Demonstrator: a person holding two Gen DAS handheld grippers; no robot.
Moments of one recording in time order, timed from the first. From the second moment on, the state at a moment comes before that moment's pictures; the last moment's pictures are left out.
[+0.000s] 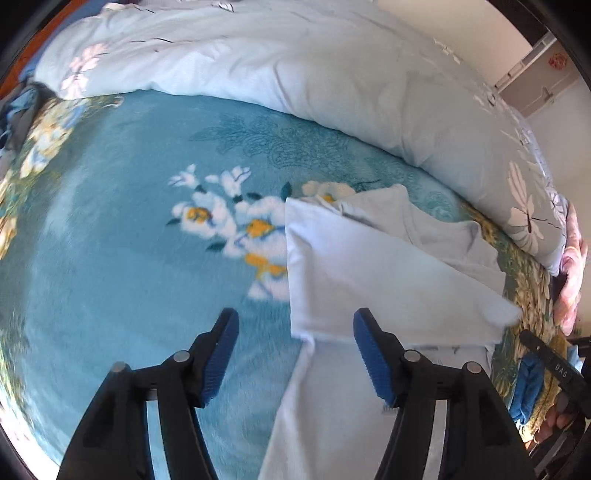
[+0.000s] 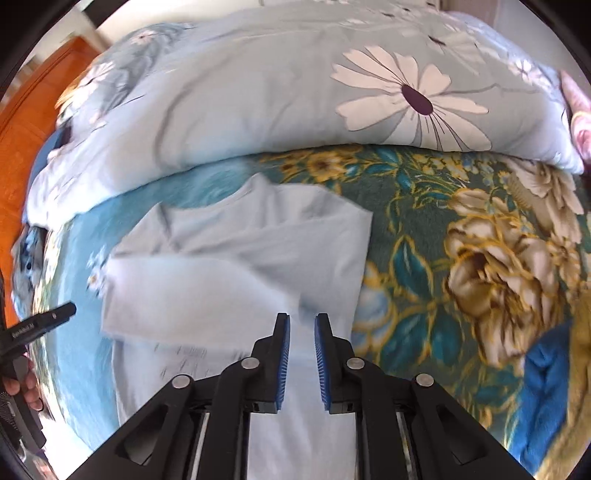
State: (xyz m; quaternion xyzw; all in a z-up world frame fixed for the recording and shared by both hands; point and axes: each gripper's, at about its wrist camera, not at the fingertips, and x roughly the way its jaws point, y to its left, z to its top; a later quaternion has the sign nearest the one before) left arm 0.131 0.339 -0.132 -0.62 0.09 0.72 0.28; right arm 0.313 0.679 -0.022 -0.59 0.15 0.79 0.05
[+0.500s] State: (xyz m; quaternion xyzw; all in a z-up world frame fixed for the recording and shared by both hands) left arm 0.269 0.245 -0.105 -0.61 0.12 0.73 0.28; right arm 0.476 0.619 -0.001 -0.62 0.09 0.78 -0.03
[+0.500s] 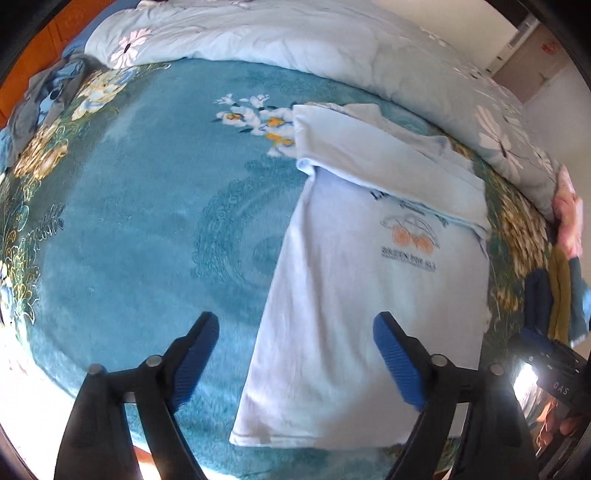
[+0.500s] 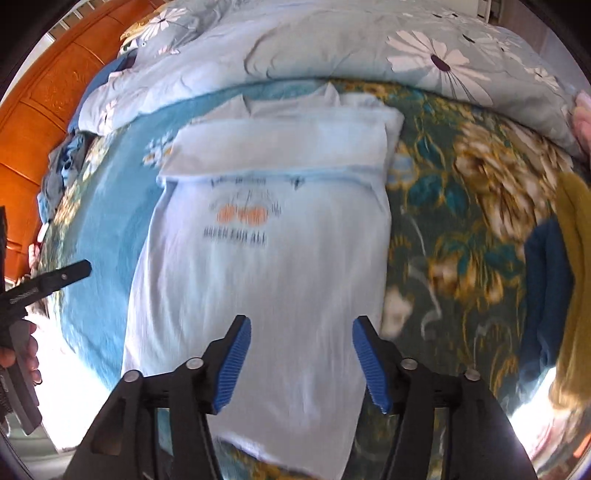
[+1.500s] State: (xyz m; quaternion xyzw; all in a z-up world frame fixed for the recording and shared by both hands) left arm 0.331 0.153 -0.156 -0.62 0.15 0.70 0.32; right arm 0.643 0.590 -0.040 -0.57 0.20 0.79 0.05
